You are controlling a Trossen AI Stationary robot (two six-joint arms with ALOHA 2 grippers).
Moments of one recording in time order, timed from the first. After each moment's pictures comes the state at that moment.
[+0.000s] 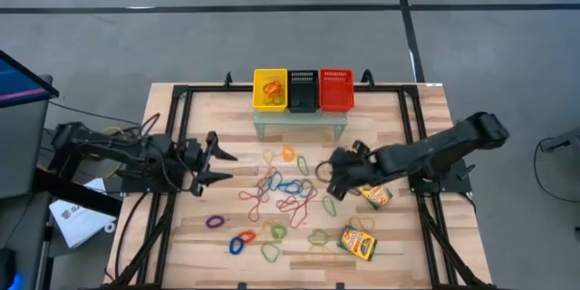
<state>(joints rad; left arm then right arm) -0.21 0.51 0.27 0.27 -0.08 -0.09 0.29 1.50 1.10 -0.81 0.45 0.75</state>
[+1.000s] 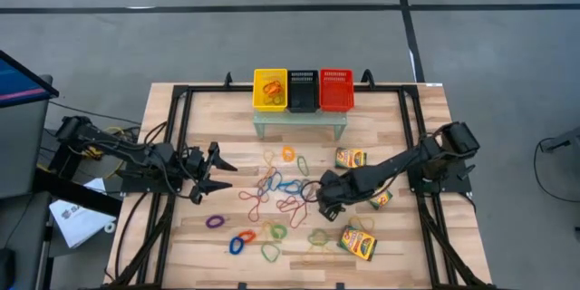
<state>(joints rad) -0.30 0.51 0.16 0.39 -0.14 -0.19 0.33 1.75 1.10 -0.74 0.15 1.00</state>
